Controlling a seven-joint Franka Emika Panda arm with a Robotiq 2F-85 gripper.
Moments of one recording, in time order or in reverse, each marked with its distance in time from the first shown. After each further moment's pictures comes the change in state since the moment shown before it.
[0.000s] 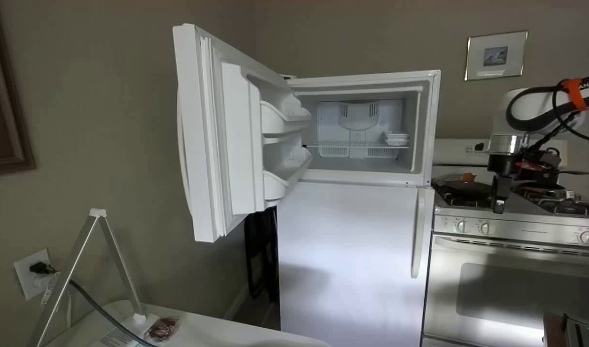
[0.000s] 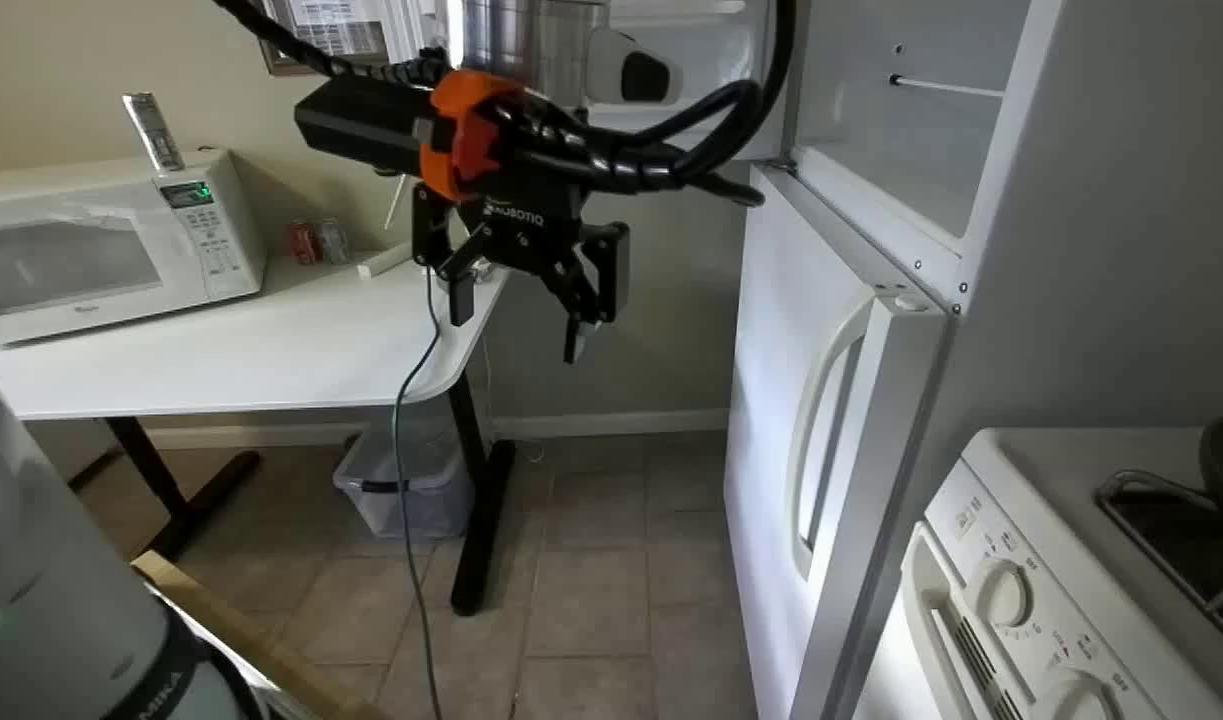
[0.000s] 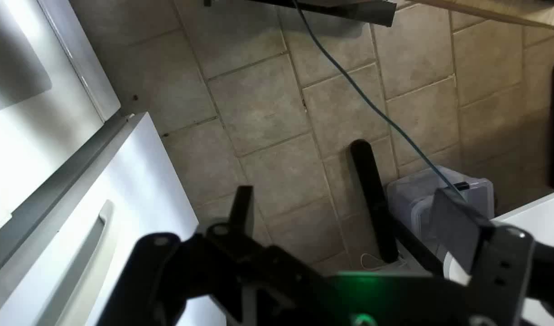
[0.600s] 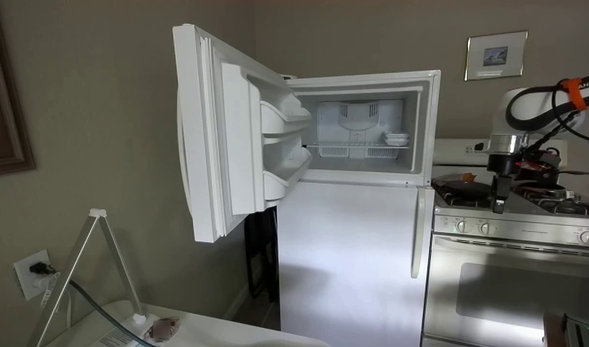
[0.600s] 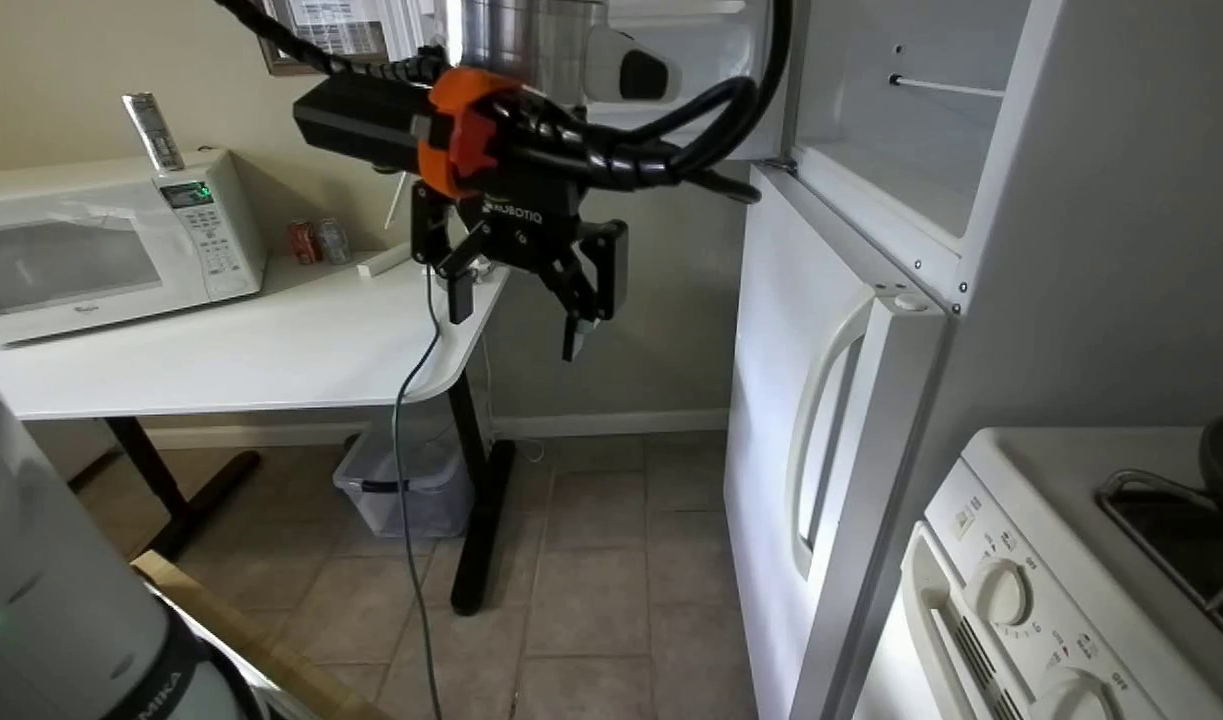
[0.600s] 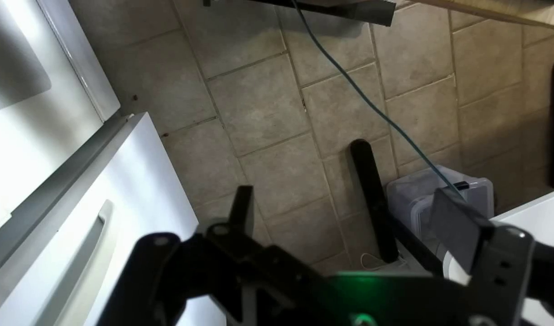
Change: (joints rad) arm -0.002 0.001 0.008 0.002 0.005 -0.003 0.004
